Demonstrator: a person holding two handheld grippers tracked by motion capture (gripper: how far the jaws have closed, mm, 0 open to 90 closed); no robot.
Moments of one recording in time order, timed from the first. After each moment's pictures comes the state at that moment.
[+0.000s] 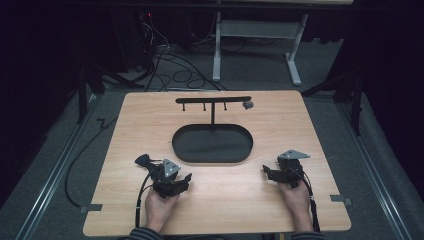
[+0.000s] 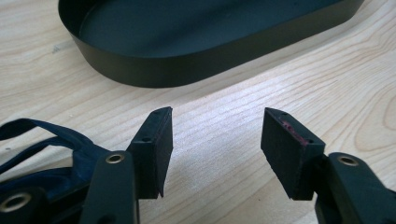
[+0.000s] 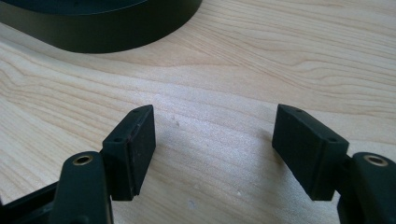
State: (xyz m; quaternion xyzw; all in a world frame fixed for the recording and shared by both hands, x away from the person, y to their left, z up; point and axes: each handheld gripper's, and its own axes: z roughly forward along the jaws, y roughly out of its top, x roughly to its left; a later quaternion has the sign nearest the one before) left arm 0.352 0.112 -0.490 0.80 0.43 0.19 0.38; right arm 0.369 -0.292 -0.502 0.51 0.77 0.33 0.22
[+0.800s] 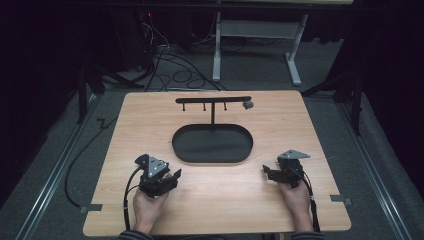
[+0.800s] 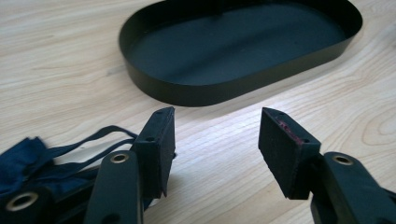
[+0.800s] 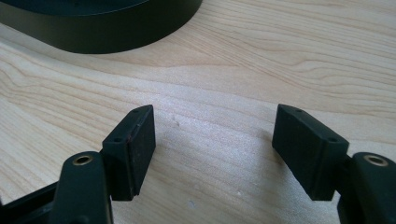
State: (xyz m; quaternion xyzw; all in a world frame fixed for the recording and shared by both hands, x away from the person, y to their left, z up) left arm 0.342 0.144 -0.460 0.77 0.44 0.21 0.41; right arm 0.369 -0.292 -0.502 0.51 0.77 0.33 0.21
